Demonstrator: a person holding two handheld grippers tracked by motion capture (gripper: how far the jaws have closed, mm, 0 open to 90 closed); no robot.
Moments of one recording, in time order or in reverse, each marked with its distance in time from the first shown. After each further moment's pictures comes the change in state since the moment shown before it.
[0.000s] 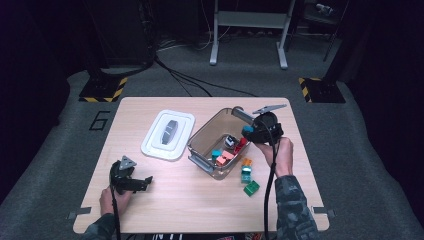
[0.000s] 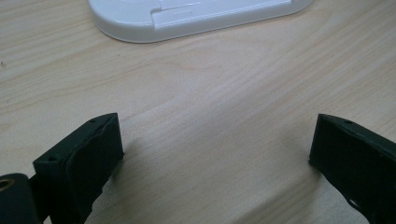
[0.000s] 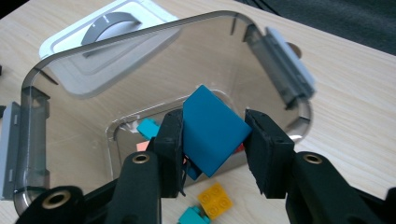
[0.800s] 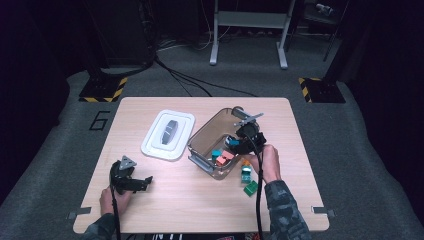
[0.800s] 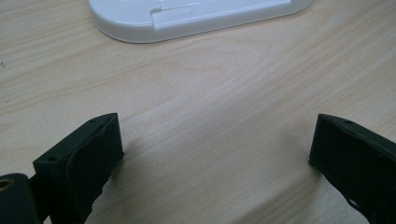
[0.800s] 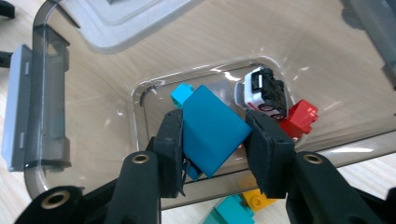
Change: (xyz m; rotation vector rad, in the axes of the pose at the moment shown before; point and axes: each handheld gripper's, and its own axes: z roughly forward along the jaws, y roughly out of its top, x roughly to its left) left arm 0.000 0.000 0.000 0.000 0.003 -0.001; right arm 0.030 -0.014 0.039 0.145 0.079 -0.085
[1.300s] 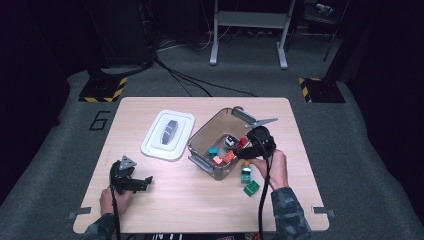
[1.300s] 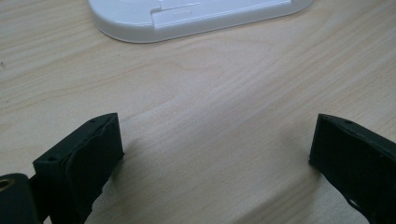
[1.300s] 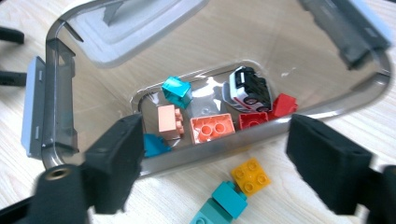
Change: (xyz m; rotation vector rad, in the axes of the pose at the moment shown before) left arm 0.000 0.000 0.000 -0.001 -0.002 -0.001; right arm -0.006 -0.022 -0.026 -0.102 -0.018 0.081
